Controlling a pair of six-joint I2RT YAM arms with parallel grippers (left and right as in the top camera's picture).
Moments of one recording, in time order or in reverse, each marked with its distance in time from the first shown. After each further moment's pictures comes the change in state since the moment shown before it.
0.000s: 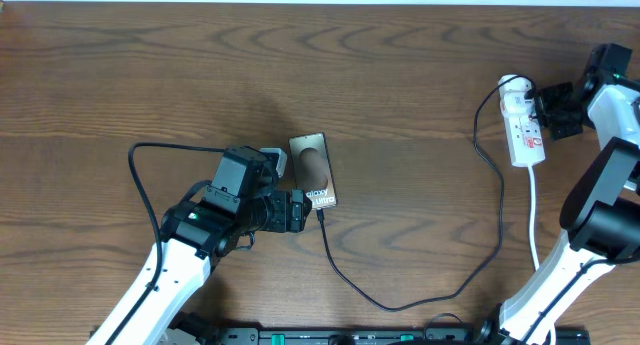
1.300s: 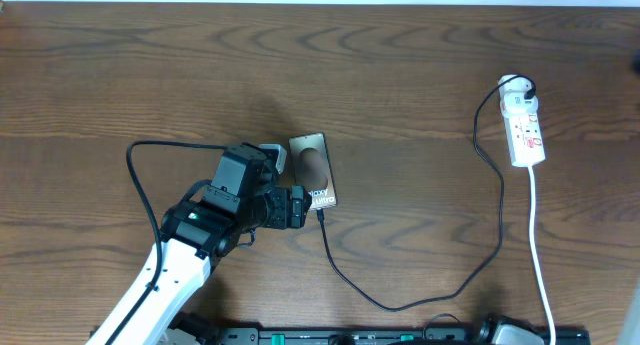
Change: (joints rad) left arm -0.001 0.000 0.000 0.034 -0.023 0.000; right arm 0.066 -0.929 0.029 0.034 0.295 -0.486
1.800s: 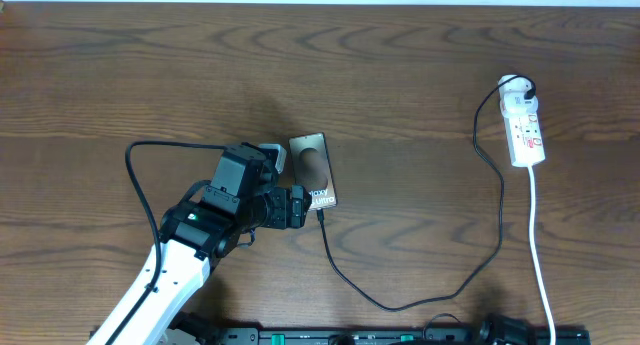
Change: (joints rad) left arm 0.000 -0.006 0.000 0.003 -0.003 0.000; right arm 0.034 -0.605 0.016 -0.009 0.002 -0.168
